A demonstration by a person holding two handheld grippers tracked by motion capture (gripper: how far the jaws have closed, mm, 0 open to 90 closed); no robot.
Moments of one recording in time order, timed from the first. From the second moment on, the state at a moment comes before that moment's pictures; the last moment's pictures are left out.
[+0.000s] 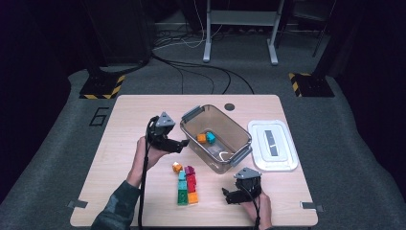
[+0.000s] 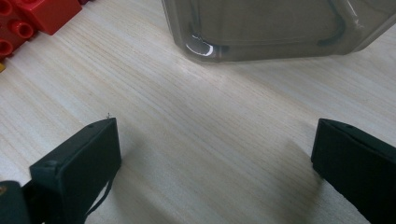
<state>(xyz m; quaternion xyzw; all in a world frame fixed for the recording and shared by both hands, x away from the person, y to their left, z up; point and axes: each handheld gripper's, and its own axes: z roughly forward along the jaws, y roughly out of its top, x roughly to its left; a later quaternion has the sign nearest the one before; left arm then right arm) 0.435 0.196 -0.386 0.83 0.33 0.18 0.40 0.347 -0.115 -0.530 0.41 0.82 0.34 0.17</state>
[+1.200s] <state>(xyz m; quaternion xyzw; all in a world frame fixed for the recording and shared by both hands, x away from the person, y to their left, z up) 0.426 0.219 -0.499 0.83 0.41 0.11 0.36 0.347 -0.115 -0.530 0.41 0.82 0.34 0.17</state>
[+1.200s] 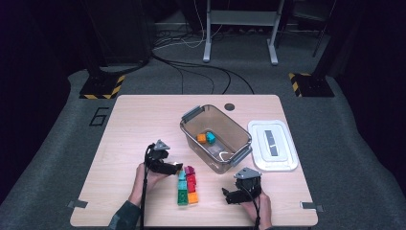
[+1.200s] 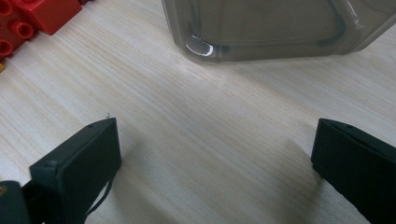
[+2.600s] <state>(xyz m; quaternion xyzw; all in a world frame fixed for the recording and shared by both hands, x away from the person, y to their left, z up) 0.409 0.244 -0.479 0.83 0.39 0.15 0.37 0.347 -0.114 -0.530 0.41 0.83 0.34 0.17</state>
